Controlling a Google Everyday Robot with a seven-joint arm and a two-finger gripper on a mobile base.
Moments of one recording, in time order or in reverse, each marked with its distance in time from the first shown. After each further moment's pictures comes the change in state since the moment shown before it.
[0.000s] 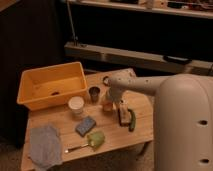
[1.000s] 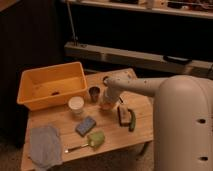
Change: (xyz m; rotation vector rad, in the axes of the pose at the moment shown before) arm 0.000 0.022 0.000 -0.063 -0.018 -0.084
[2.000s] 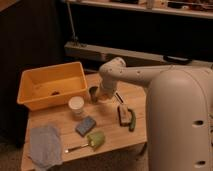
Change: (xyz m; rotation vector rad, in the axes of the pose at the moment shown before) arm -0.030 0.011 -0.059 0.149 -0.052 -0.016
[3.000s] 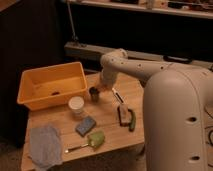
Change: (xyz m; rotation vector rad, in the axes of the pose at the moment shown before) arm -0.046 0.020 -0.018 -0.088 -0.025 0.003
